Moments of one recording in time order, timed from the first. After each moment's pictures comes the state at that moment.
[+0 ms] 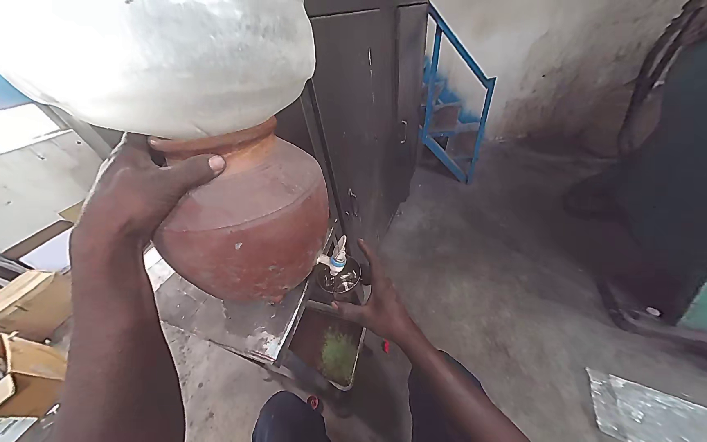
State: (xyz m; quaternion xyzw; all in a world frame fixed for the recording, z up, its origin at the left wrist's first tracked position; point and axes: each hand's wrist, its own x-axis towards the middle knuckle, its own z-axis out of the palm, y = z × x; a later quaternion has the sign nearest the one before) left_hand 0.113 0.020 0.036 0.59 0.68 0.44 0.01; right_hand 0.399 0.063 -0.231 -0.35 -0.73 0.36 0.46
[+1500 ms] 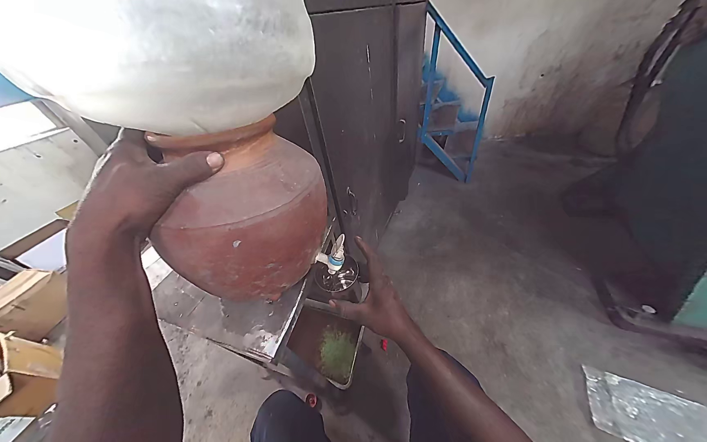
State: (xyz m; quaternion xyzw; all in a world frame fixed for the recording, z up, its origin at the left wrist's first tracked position) left_hand 0.113 0.022 0.036 0.59 0.68 0.44 0.01; right_hand 0.399 0.065 -0.231 -0.32 -0.74 0.36 0.48
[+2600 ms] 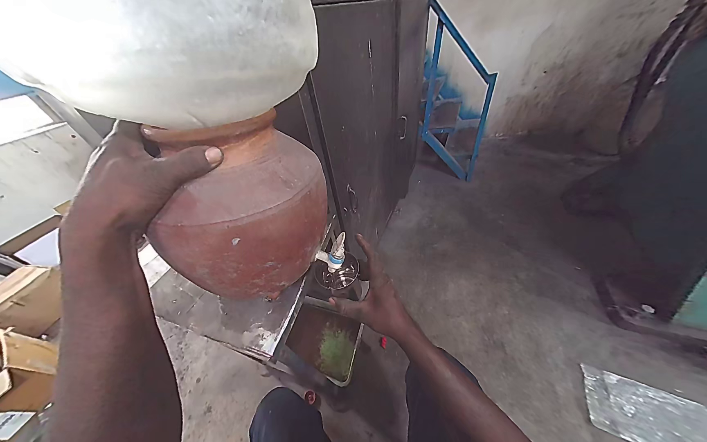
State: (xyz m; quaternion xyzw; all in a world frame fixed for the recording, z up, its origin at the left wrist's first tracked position) left_hand 0.113 0.023 0.036 0.60 0.67 0.44 0.02; right_hand 0.399 0.066 -0.233 -0.33 -0.73 0.36 0.48
